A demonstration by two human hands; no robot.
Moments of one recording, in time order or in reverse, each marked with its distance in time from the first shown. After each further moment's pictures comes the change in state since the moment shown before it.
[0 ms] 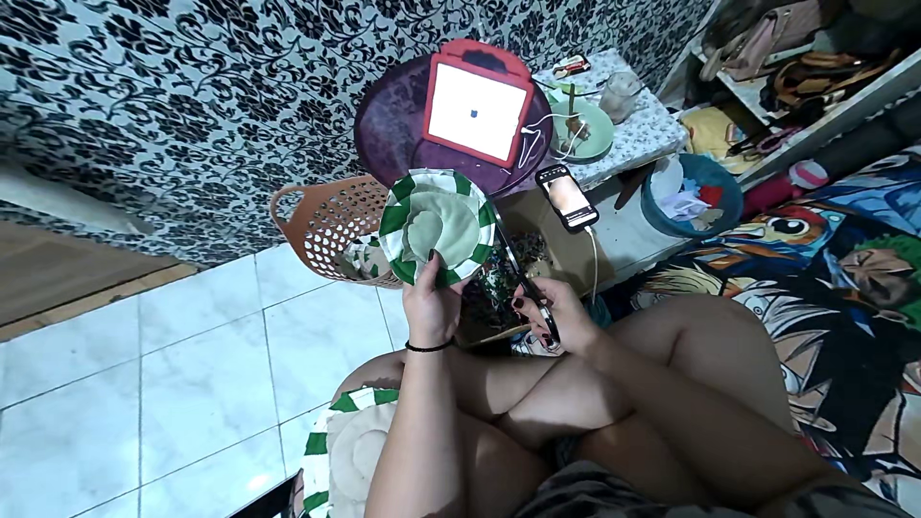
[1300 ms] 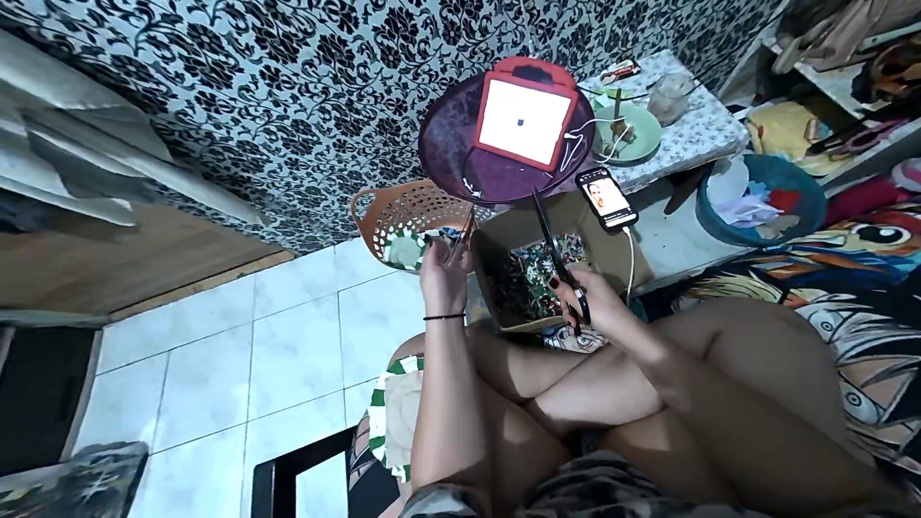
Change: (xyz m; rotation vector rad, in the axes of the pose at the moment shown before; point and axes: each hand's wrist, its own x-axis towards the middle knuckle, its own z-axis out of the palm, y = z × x) left_hand 0.024 0.024 -0.035 0.200 0.230 0.012; right_hand -0.010 -0.019 -0.006 -0.004 -0.040 0.113
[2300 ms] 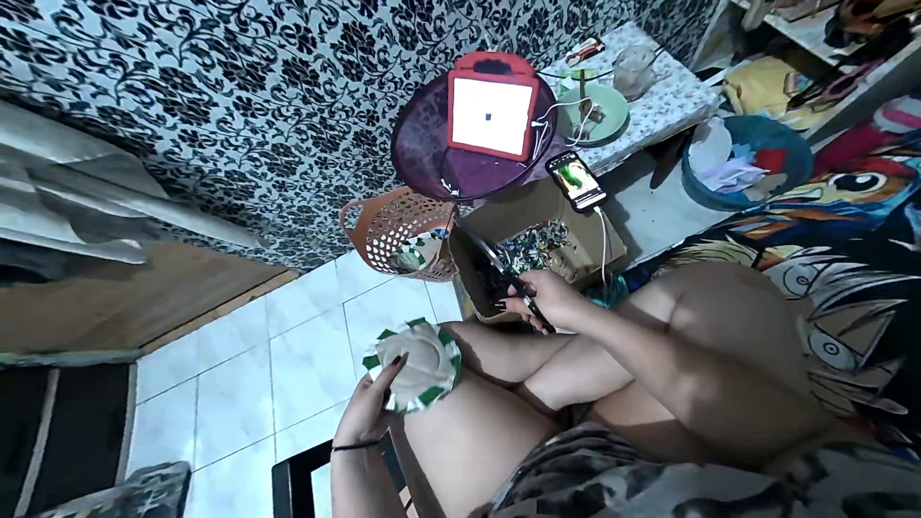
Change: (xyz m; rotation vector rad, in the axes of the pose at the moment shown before) left_hand -0.121 0.046 -0.138 0.598 0.026 -0.219; right_hand -0.013 -0.006 0.007 -0.223 -0.222 0.061
